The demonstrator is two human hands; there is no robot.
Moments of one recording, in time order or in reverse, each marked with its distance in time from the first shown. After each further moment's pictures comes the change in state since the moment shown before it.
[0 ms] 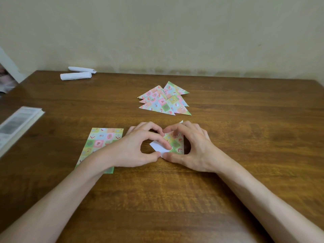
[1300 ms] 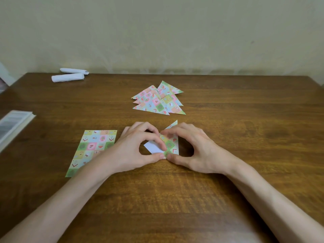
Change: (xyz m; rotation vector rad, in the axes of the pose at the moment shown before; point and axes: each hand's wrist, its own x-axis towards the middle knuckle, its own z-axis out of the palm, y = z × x) left_hand 0.007 0.001 0.013 0.036 0.135 0.035; right_hand -0.006 0.024 -0.011 -0.017 -0.072 -0.170
